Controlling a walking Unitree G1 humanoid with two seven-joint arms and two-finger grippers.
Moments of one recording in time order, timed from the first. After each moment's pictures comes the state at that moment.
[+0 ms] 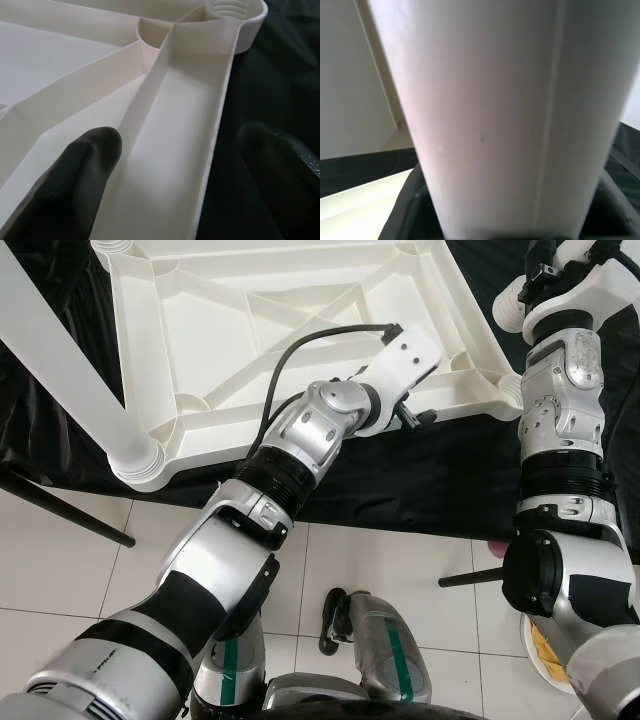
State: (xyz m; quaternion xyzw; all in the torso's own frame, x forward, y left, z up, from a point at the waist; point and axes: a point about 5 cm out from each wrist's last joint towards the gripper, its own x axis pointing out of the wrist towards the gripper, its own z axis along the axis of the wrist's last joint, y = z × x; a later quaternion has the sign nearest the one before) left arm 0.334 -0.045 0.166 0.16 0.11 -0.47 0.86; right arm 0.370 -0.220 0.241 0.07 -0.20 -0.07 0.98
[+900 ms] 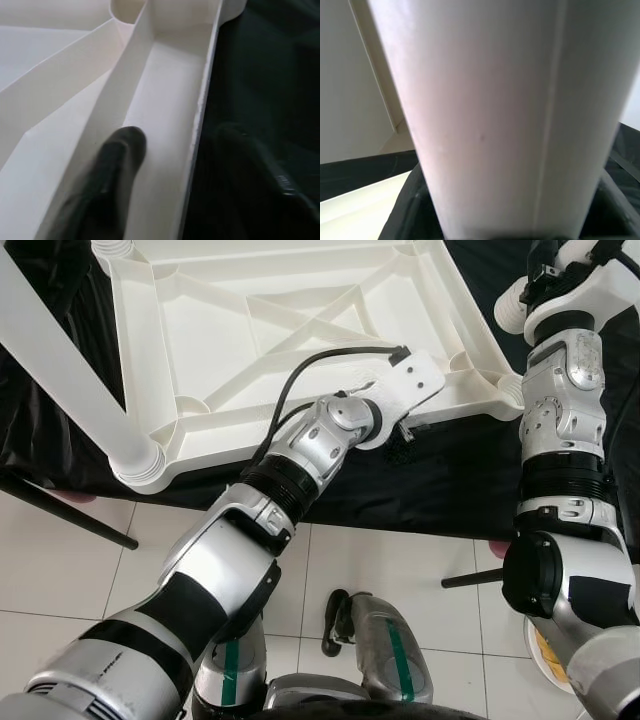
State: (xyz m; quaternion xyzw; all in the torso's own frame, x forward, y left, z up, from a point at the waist) left arm 0.325 -0.055 0.145 0.22 0.11 -0.50 0.83; right arm 0.369 -0.221 0.241 0.07 -0.20 -0.08 0.97
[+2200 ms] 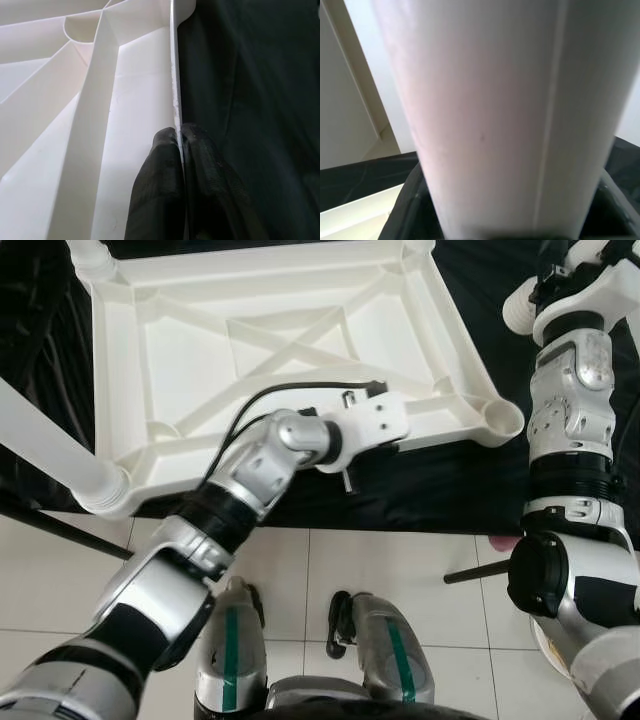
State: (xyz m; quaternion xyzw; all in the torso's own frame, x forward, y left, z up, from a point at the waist) left arm 0.304 0.016 0.138 0.28 0.09 -0.59 0.76; right arm 0.368 -0.228 0.242 0.07 -0.20 -0.08 0.98
